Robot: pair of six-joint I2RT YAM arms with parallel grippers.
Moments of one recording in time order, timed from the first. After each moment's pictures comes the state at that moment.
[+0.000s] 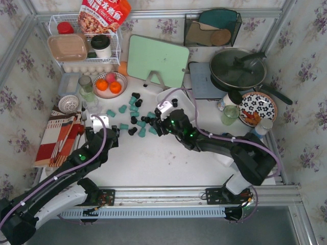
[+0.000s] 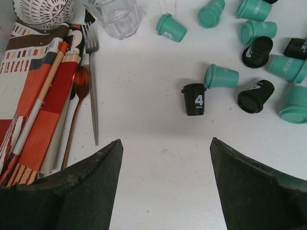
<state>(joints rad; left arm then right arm) -0.72 0.78 0.58 -0.46 -0.73 -0.35 0.78 1.54 0.76 0.44 0.02 0.05</state>
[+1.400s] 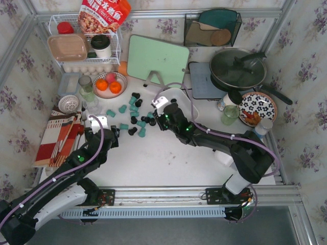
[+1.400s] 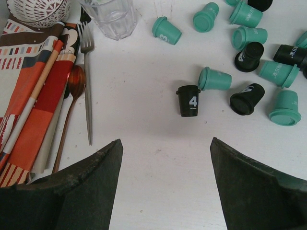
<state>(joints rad) -0.72 0.75 0.57 -0.46 -0.72 -0.38 0.81 1.62 0.96 0.20 0.10 -0.02</state>
